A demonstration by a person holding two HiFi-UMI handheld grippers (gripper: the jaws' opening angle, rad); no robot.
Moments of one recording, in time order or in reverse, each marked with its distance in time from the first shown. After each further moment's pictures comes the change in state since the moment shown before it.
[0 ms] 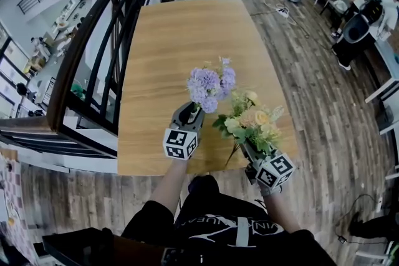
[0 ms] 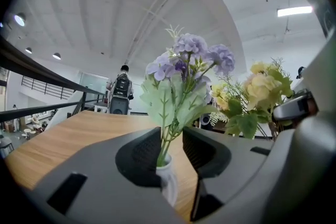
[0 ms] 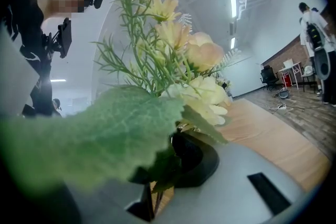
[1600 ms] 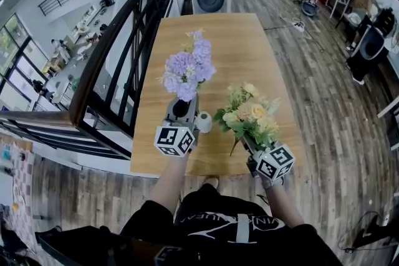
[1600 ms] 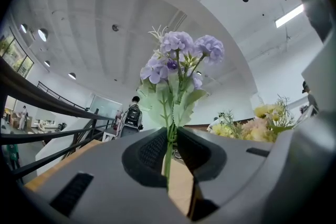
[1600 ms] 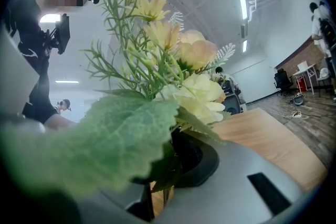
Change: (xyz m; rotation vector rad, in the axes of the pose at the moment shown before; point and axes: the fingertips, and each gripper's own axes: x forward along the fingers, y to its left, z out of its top) left arm -0.048 0.022 0.146 -0.008 -0.317 0.124; right arm 0.029 0.016 0.053 -0.058 -0.052 0.120
